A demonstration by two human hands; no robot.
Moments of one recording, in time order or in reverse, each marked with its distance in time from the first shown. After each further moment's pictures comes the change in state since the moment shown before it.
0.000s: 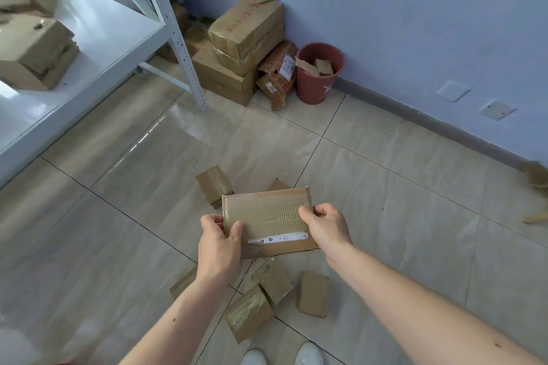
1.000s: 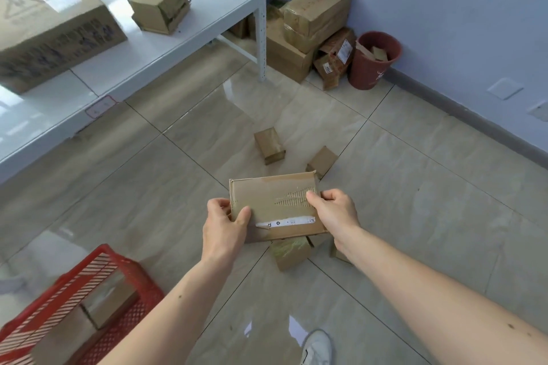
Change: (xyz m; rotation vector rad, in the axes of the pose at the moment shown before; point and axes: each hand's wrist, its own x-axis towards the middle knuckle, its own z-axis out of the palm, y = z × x) left_hand -0.118 -0.147 -0.170 -0.084 0.132 -0.060; right_hand -0.199 0.058 0.105 -0.036 -0.081 -0.065
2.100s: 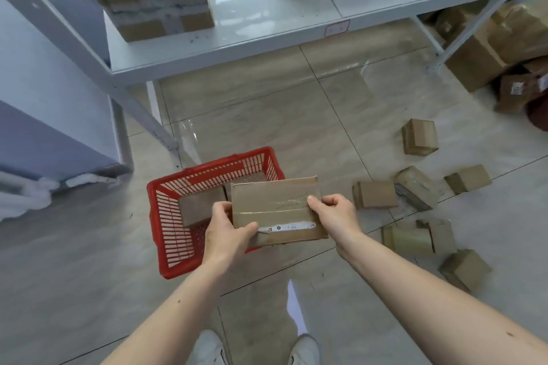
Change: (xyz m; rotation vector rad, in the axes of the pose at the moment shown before) left_hand -0.053 -0.335 -0.334 -0.223 0.214 -0.260; right_hand -0.248 0.123 0.362 -0.334 -0.409 -0.129
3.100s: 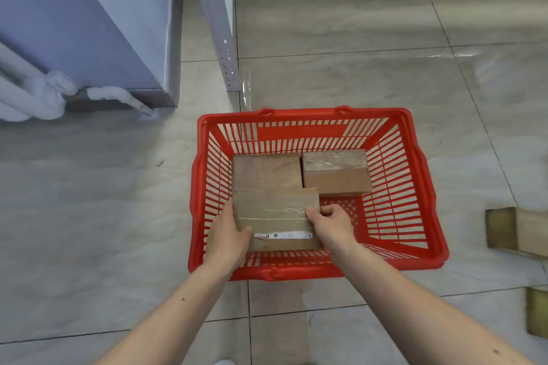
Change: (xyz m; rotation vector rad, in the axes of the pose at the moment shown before) left_hand 0.227 -0.308 -0.009 0.063 0.140 -0.105; right_hand 0.172 0.204 0.305 -0.326 -0.156 0.029
